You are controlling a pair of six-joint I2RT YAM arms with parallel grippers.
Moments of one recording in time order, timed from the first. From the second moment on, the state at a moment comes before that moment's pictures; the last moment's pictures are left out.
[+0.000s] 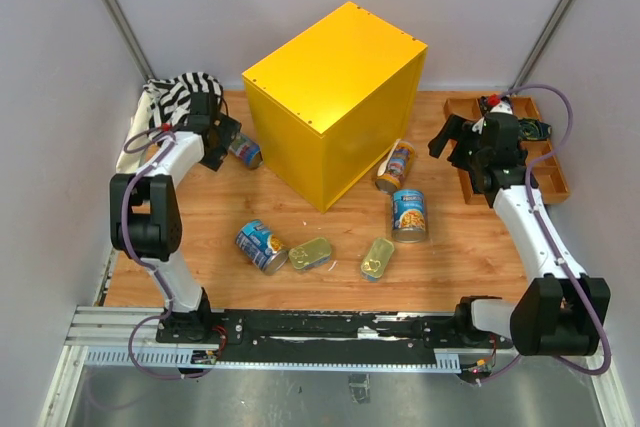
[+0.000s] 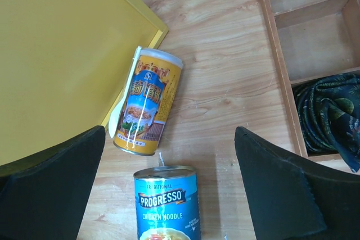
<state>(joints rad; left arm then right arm) -0.03 1.75 1.26 -0.41 -0.22 -1.11 0.02 1.21 0.97 -0.28 -0.08 0.38</state>
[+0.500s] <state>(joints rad) -0.03 1.95 1.49 -0.43 -0.23 -1.11 0.02 1.25 0.97 -0.27 -0.10 0.38</state>
